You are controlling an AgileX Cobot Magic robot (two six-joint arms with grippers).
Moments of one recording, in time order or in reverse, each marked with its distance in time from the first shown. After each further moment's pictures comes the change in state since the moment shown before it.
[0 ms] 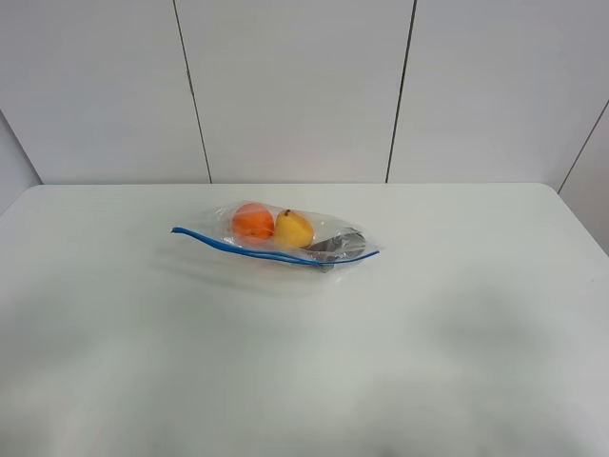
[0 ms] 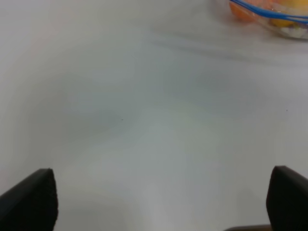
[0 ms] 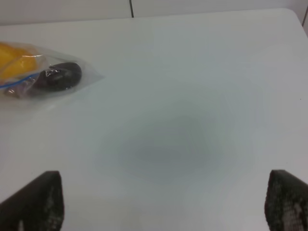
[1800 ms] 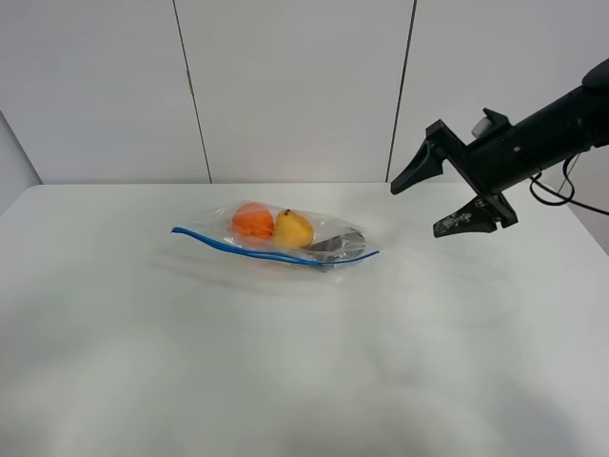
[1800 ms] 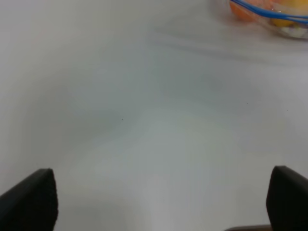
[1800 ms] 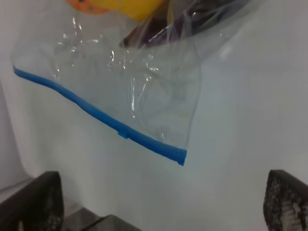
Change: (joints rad) left arm 0.000 0.000 0.000 0.000 0.000 0.000; right arm 0.016 1.811 -0.800 0.779 0.071 -0.227
